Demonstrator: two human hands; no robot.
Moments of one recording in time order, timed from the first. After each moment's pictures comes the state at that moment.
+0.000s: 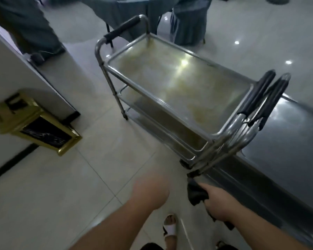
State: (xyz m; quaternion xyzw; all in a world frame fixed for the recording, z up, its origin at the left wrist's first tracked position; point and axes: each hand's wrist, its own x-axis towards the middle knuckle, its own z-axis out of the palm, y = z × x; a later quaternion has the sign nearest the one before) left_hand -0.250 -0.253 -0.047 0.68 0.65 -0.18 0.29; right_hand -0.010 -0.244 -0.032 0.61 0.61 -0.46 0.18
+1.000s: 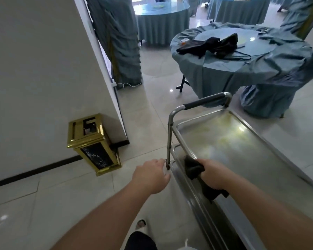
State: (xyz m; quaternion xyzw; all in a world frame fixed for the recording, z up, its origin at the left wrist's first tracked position) left_hand -0.504 0.020 0.078 0.53 0.82 -0.04 0.21; right_hand -0.315 0.165 0.087 0.43 0.83 -0.33 0.15
